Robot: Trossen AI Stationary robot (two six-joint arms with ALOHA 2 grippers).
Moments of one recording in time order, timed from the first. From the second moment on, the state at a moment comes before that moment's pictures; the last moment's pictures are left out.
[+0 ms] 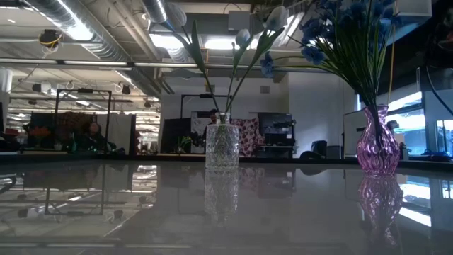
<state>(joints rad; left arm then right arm) -0.58 1.22 1.35 -0.11 -0.46 -0.44 1.25 0.65 0.64 -0.30 0.43 0.17</state>
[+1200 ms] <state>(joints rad) -0.58 1.22 1.35 -0.13 -0.46 -0.38 1.25 0.71 0.71 -0.49 0.33 0.38</state>
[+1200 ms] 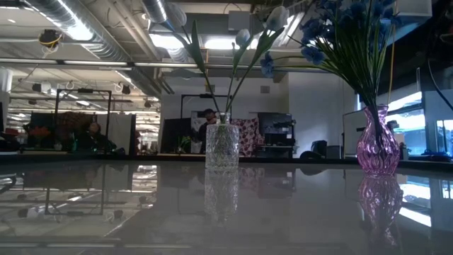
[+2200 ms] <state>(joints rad) -0.58 1.22 1.35 -0.13 -0.46 -0.41 1.25 0.50 0.60 -0.44 0.39 0.32</state>
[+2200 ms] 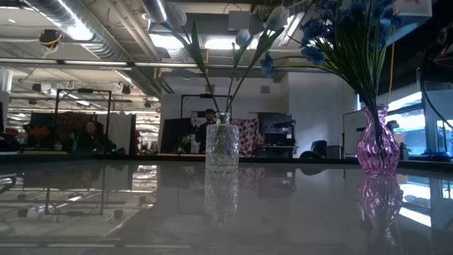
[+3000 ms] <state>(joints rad) -0.58 1.22 1.35 -0.13 -0.46 -0.41 1.25 0.50 0.64 -0.54 0.21 0.55</state>
